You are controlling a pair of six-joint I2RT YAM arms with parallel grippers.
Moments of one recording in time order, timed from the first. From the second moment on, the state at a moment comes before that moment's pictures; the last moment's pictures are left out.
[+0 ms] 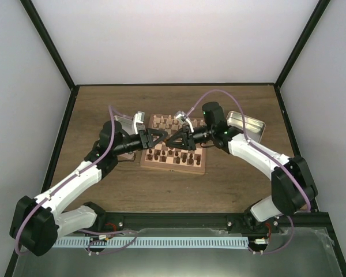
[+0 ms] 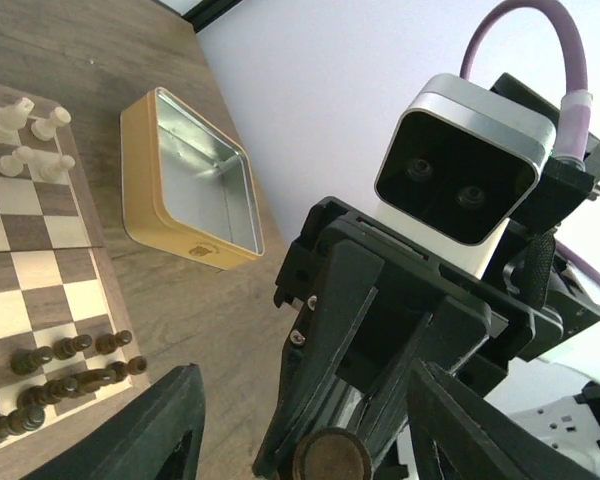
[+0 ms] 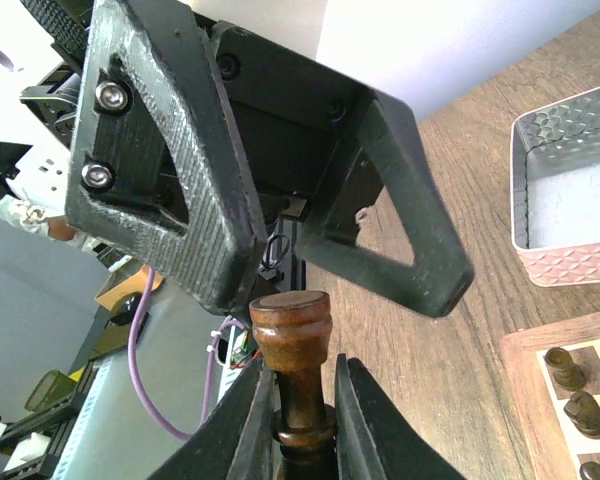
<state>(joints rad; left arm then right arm) -0.51 1.10 0.69 0.22 0.65 -0.94 0.55 1.47 1.01 -0.03 -1.15 0.17</state>
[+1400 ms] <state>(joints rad) -0.51 1.04 0.72 0.37 0.51 -1.02 0.59 1.23 0.74 0.58 -0.83 0.94</state>
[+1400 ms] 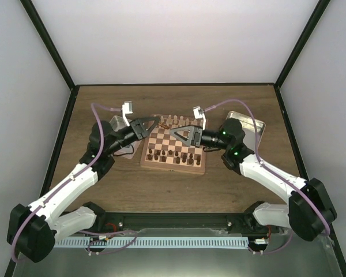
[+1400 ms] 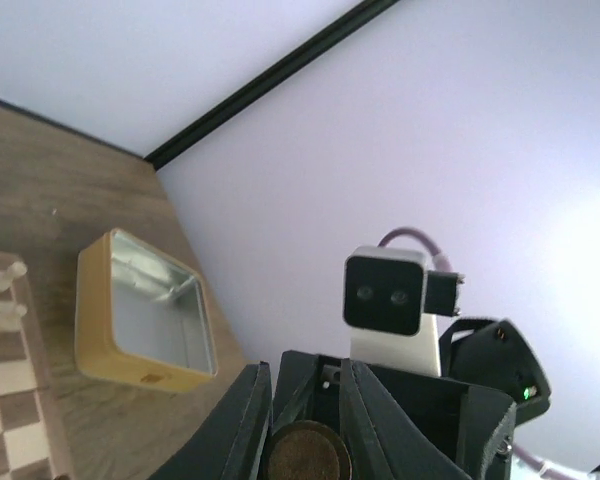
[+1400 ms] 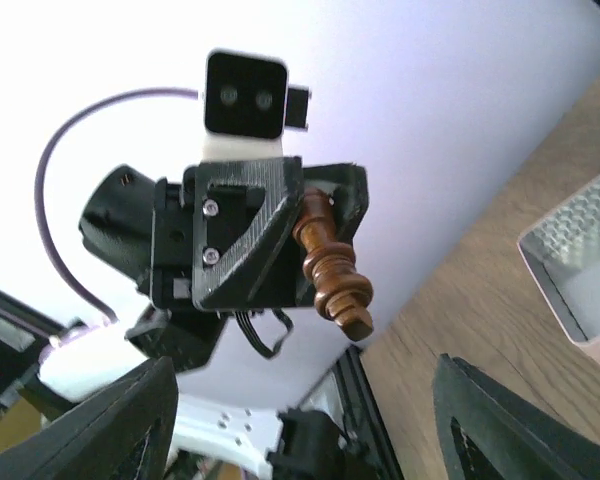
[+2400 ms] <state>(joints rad) -0.50 1.01 0.70 0.55 0.39 -1.15 0.67 1.41 0.82 0.91 -0.66 1.38</state>
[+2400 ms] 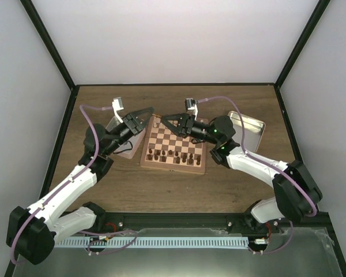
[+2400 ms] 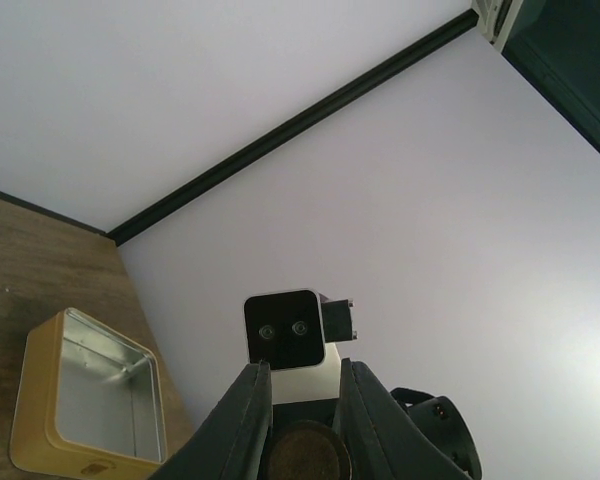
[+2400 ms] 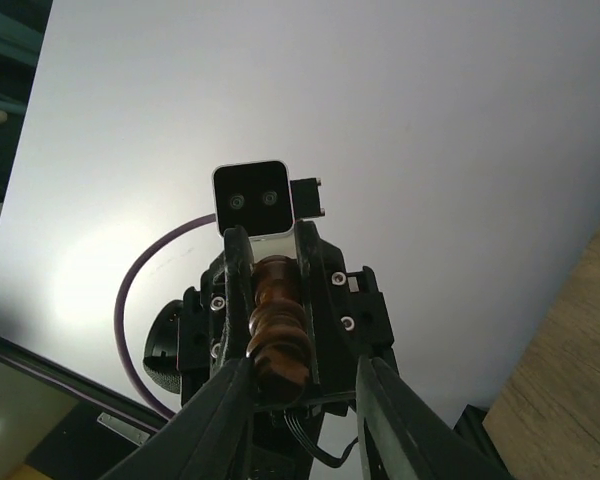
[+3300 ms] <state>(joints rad) -0.51 0.95 0.65 0.25 0.13 -1.01 0.68 1.40 1.02 0.32 -0.52 1.07</state>
